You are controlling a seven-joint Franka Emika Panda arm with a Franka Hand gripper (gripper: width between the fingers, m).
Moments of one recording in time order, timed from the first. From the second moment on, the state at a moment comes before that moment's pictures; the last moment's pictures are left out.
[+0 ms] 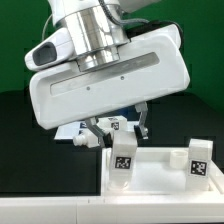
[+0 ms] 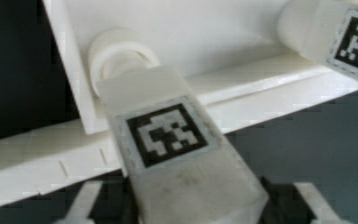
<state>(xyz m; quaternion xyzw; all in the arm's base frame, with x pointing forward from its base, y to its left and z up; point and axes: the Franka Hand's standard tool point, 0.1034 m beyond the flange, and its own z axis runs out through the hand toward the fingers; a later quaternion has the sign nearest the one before) 0.639 -0.008 0.094 -0.98 0.08 -0.11 0.14</state>
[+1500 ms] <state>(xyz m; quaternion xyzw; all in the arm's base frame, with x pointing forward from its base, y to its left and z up) 0.636 -0.014 0.092 -0.98 0.10 -0.10 0.12</state>
